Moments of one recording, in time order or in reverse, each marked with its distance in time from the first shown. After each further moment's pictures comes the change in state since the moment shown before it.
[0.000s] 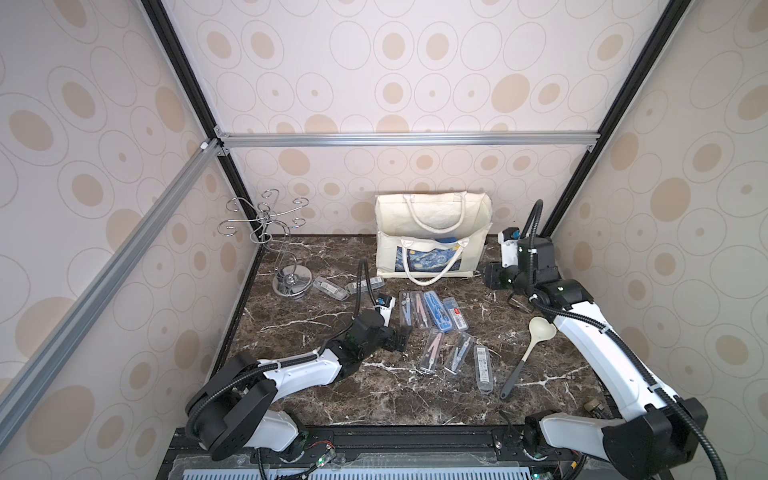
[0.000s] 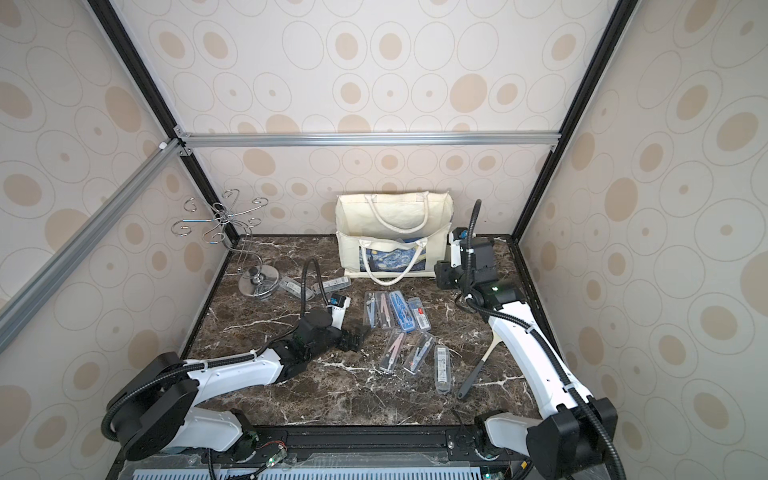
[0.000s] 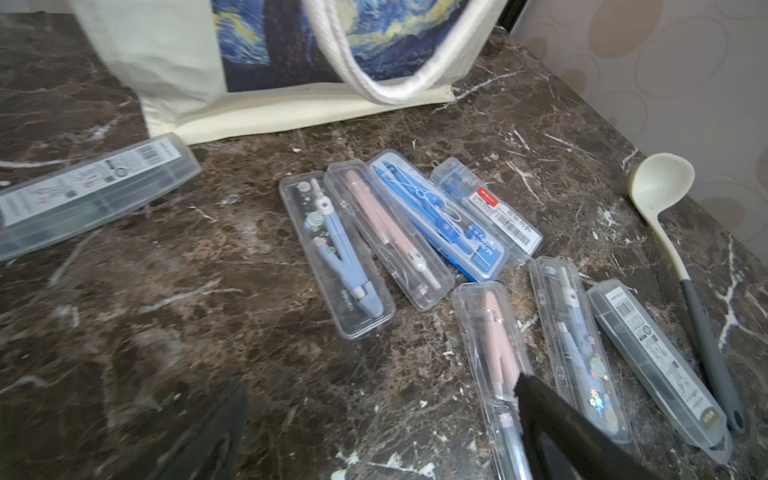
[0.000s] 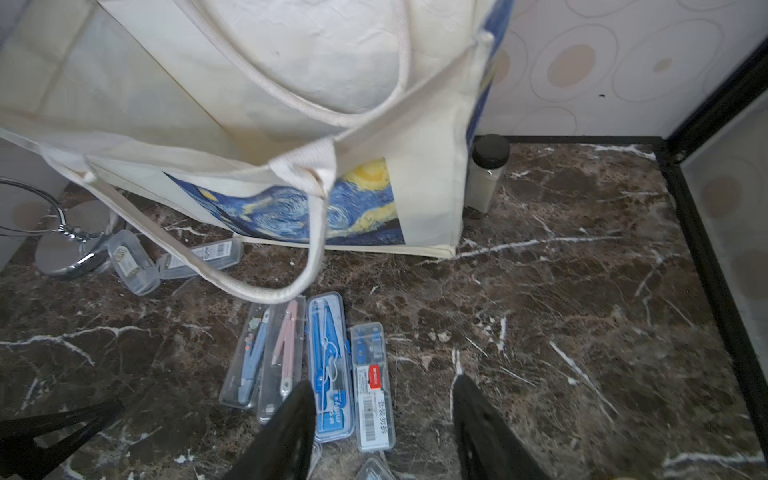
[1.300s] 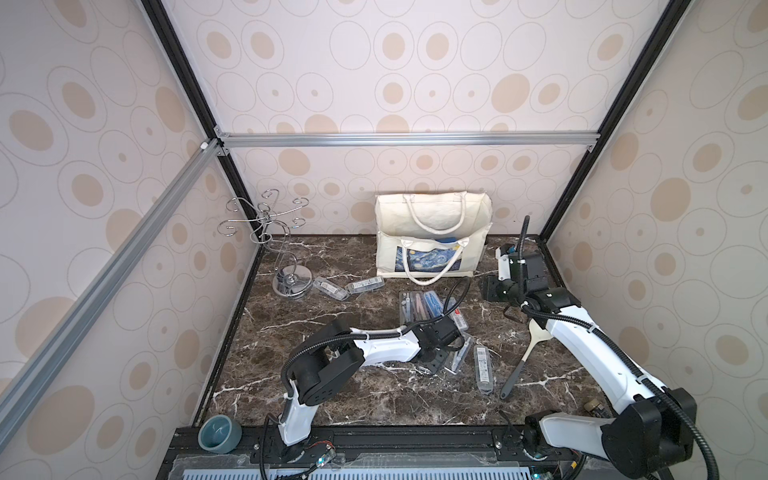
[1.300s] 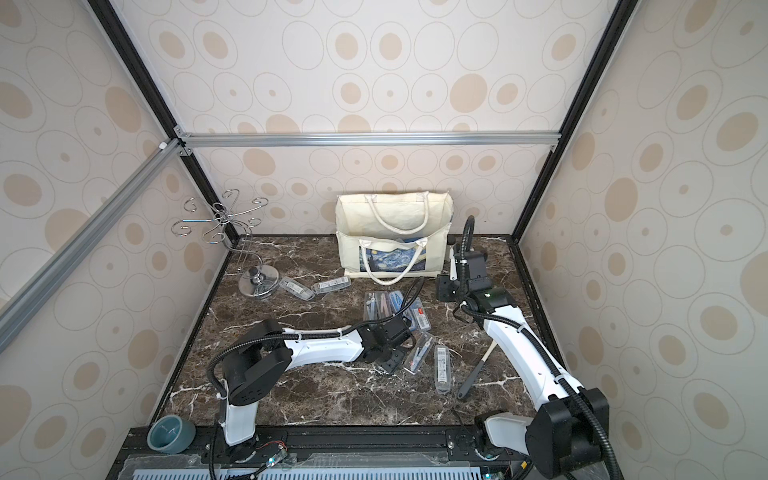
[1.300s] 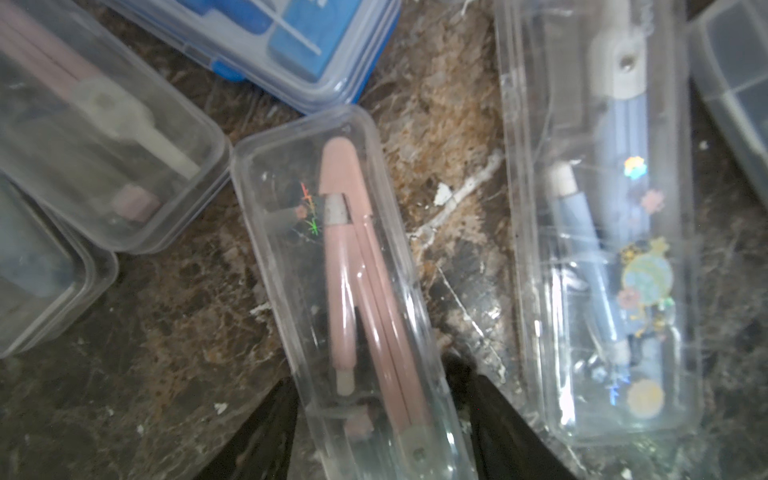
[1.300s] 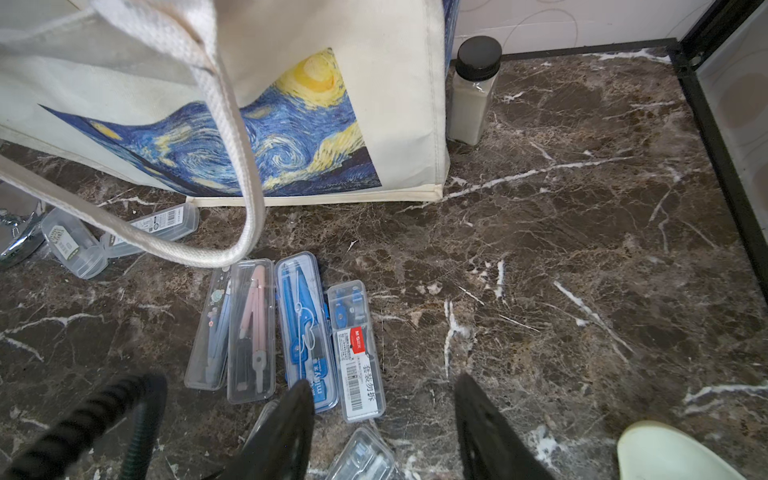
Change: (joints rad) left arm -0.245 0.525 0.666 -0.781 -0.055 0.025; right arm -0.010 0.052 -0.083 0.032 -0.005 0.052
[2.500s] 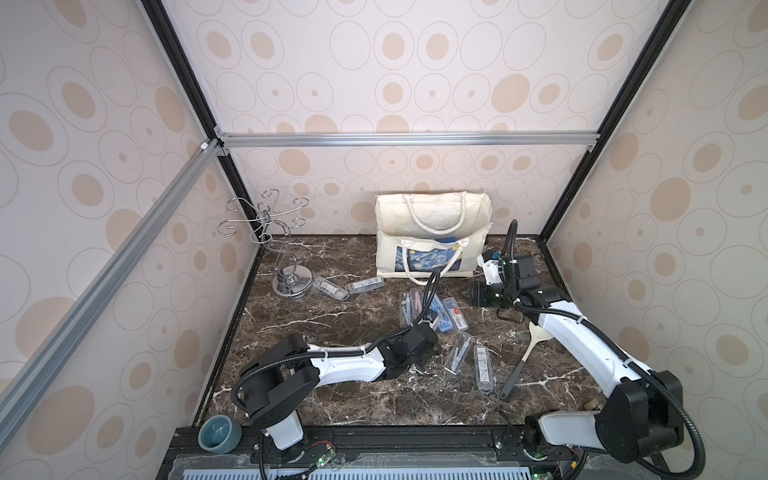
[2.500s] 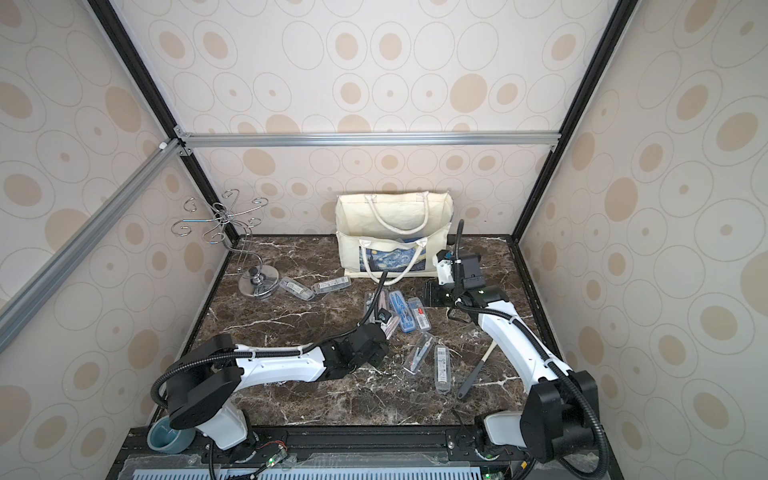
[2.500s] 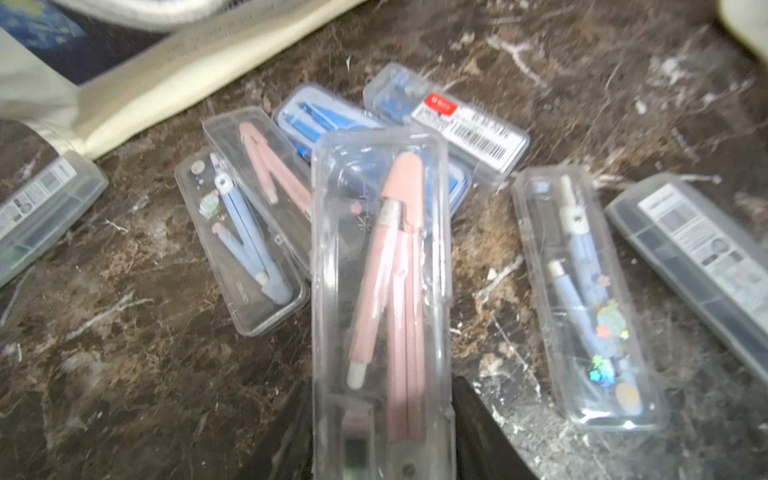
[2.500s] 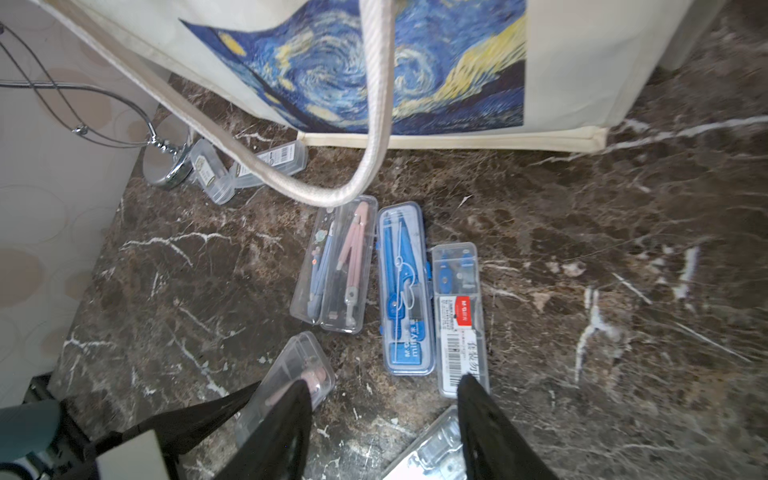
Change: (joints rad) left arm -0.005 -0.315 -0.397 0.538 -0.230 0.051; right arm -0.004 0.095 -0.018 0.017 -0.413 0.002
